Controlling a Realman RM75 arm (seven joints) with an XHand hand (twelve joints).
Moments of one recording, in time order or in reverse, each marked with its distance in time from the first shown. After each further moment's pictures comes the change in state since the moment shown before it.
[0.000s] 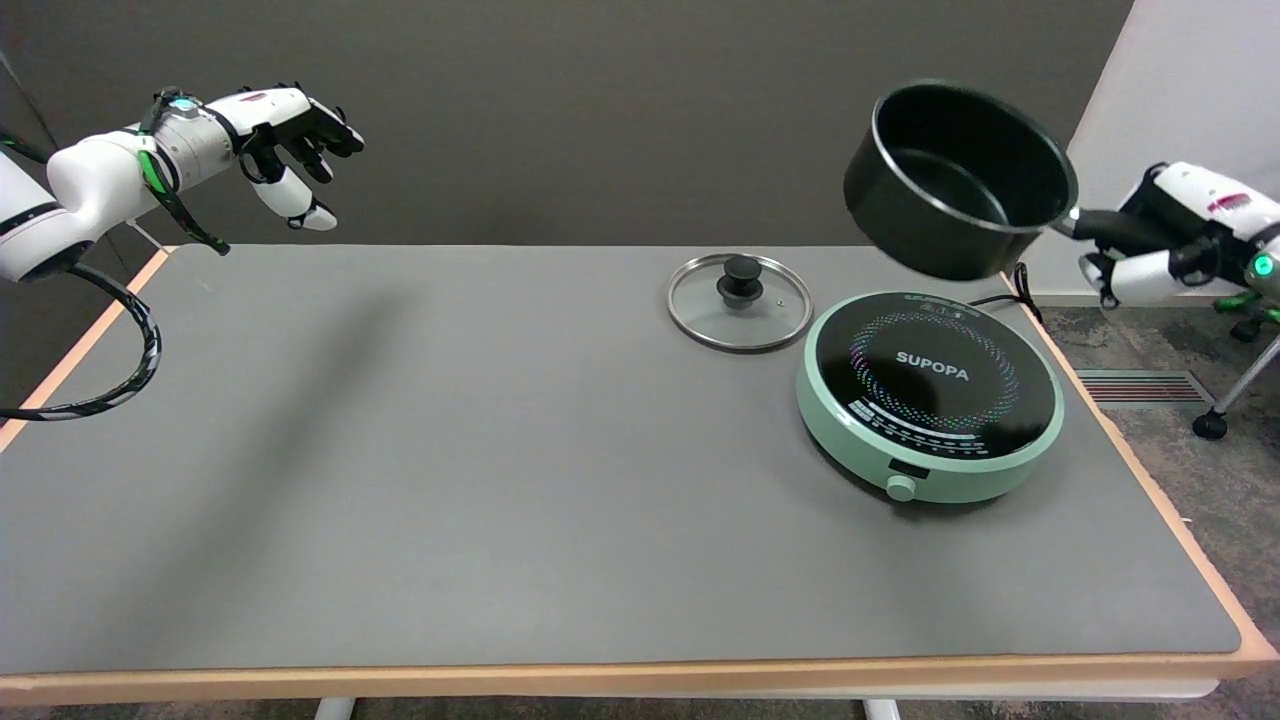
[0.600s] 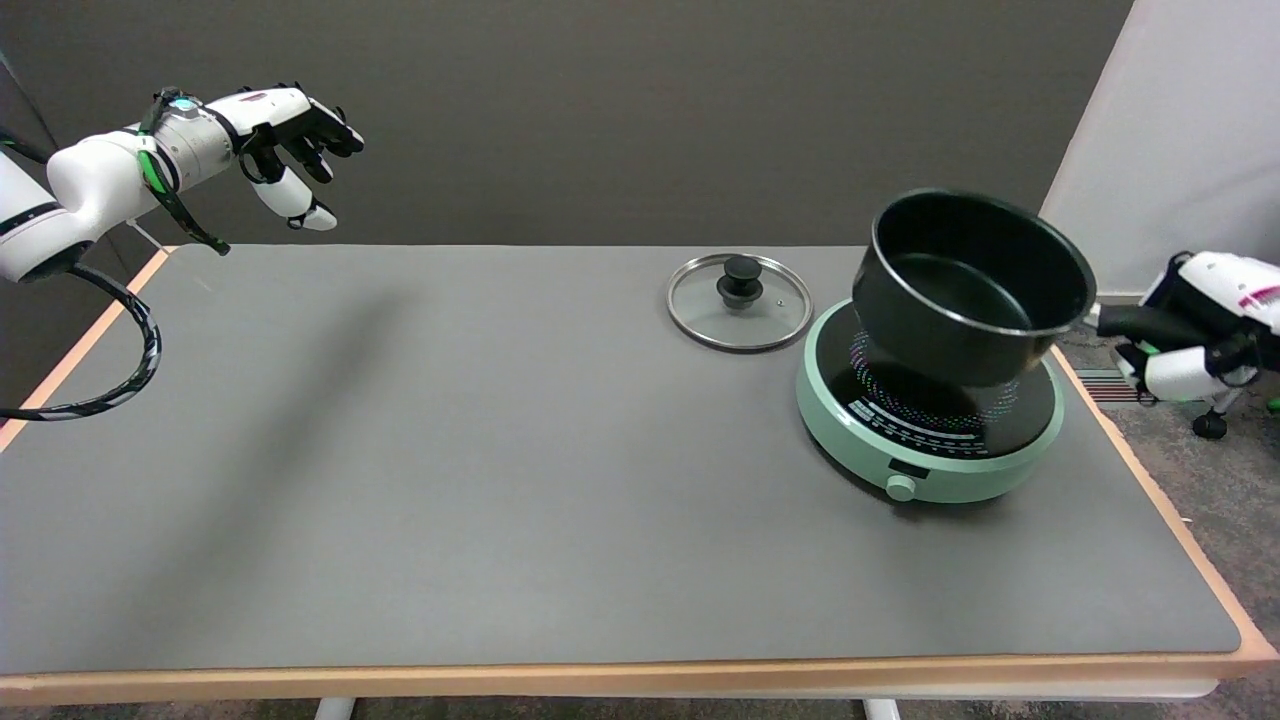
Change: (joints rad) arm -0.274 -0.236 0.232 0.258 -0.287 -0.062 0.152
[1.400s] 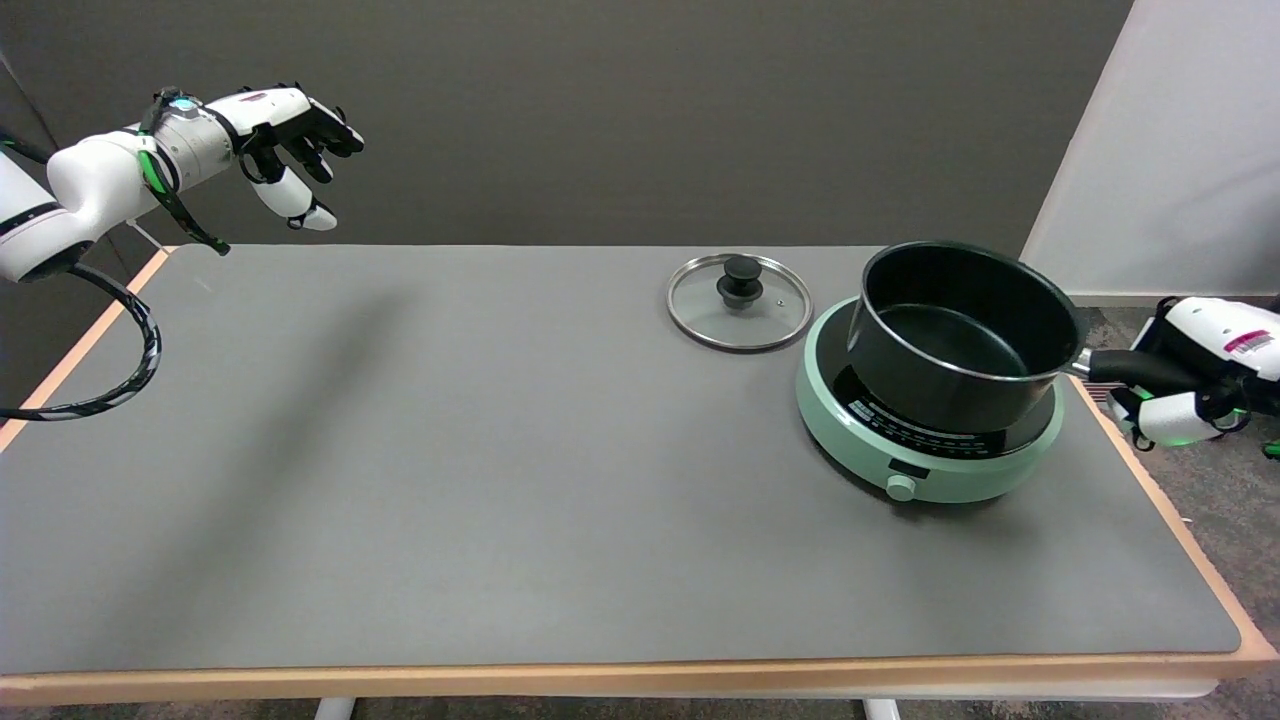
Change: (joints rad) arm -0.013 -0.112 0.018 0.084 -0.238 -0.033 0.137
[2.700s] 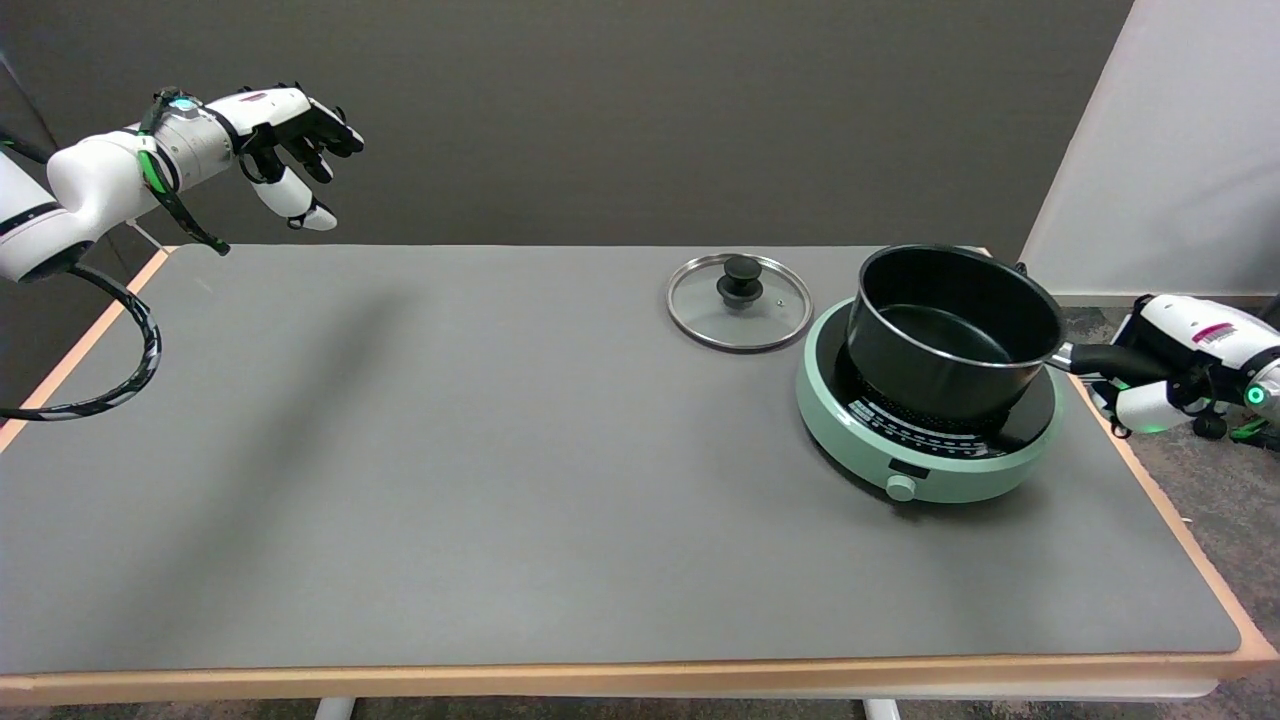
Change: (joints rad) arm 0.139 0.070 -0.092 -0.145 -0.093 -0.004 0.052
